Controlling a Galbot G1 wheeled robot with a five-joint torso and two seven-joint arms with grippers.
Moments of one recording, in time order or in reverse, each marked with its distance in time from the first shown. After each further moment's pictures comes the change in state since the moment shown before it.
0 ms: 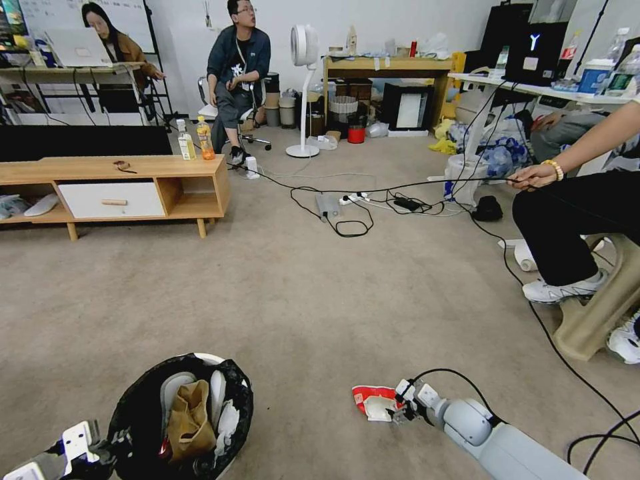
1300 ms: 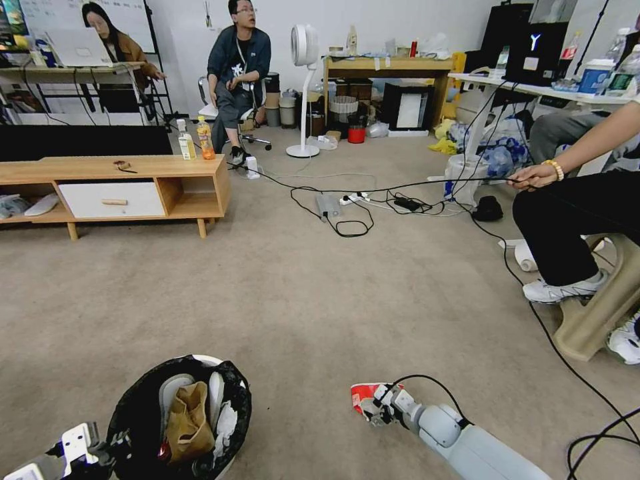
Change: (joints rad) left arm -0.006 0.002 0.002 0.021 0.001 -0.002 0.000; right arm 0.036 0.132 -0.051 -0.175 -0.022 0.108 0.009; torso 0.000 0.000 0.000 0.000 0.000
